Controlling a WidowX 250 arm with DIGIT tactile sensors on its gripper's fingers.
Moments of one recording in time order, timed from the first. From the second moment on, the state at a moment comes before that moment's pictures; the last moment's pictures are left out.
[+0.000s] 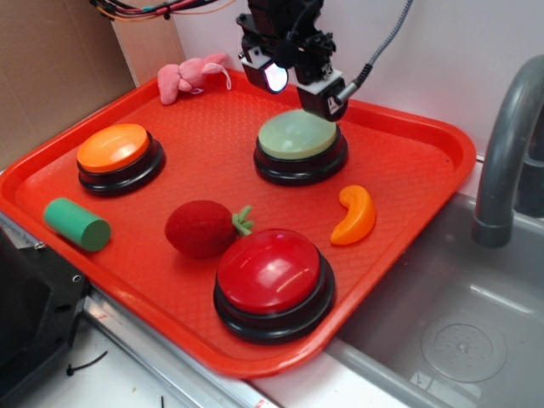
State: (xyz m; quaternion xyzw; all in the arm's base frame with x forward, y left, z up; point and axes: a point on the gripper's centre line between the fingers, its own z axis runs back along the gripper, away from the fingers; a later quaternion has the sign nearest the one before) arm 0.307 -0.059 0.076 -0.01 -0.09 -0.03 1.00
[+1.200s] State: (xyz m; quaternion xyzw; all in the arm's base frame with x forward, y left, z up) arm 0.299 -0.061 0.077 0.00 -0.04 -0.06 1.00
